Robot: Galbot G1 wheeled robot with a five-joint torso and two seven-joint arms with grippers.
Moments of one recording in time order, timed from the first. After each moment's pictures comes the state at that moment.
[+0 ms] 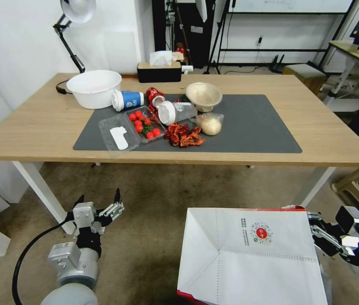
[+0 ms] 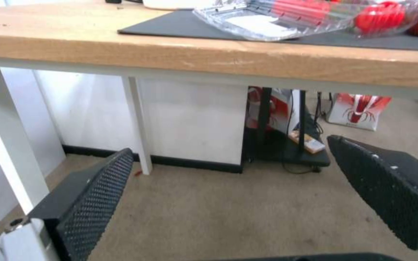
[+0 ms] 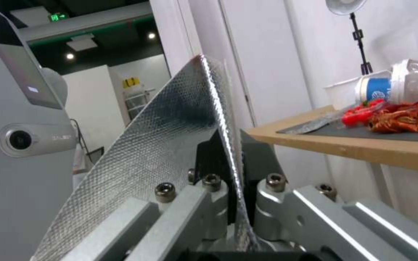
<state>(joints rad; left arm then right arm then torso) 1.76 -1.16 -0.39 -2.37 -0.39 0.12 -0.53 -1.51 1.07 0.96 1.85 0.97 -0.30 -1.54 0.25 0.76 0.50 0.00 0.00</state>
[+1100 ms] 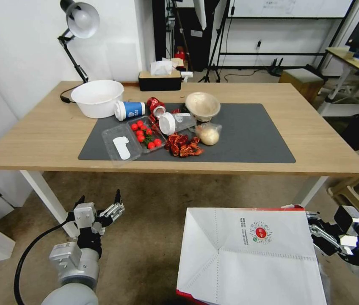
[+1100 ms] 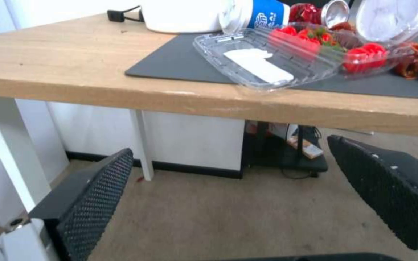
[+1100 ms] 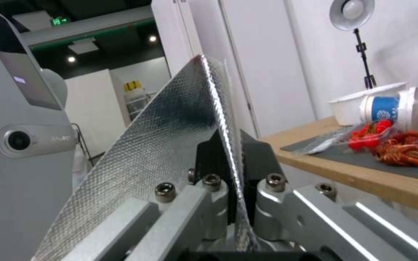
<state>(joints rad) 1.76 -1.16 -0.39 -2.36 -0.39 0.12 -0.53 -1.51 1.07 0.95 1.84 0.97 -0.30 -1.54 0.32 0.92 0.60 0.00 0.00</state>
